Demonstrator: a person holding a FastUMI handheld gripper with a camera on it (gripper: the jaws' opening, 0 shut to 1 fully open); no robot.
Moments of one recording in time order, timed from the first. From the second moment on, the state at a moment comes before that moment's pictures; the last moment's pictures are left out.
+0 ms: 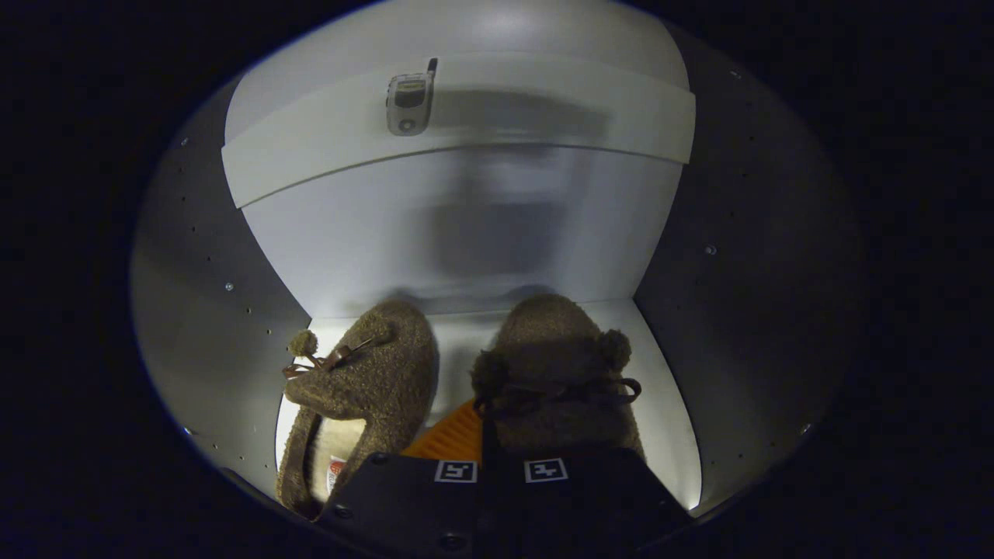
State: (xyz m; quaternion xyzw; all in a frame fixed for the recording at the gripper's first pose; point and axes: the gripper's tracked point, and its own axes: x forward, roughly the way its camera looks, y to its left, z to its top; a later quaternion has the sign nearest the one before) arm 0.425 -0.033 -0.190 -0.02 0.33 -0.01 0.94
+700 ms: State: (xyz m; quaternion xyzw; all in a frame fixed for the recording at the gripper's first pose) arm 0.300 -0.014 -0.109 -0.02 0.20 0.02 0.98
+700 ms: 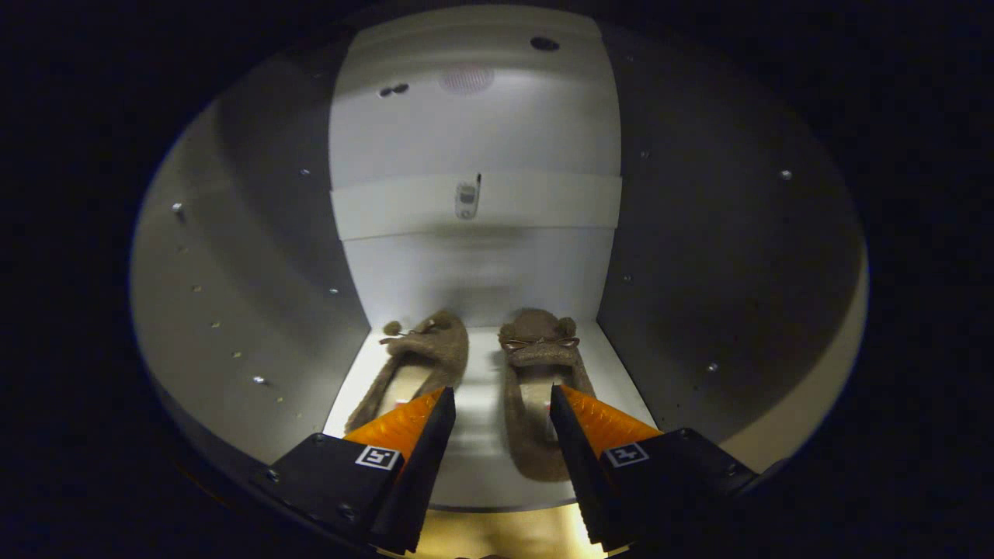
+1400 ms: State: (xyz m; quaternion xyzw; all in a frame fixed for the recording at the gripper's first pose) arm 0.069 0.006 -0.010 -0.02 0.03 0.08 1.00
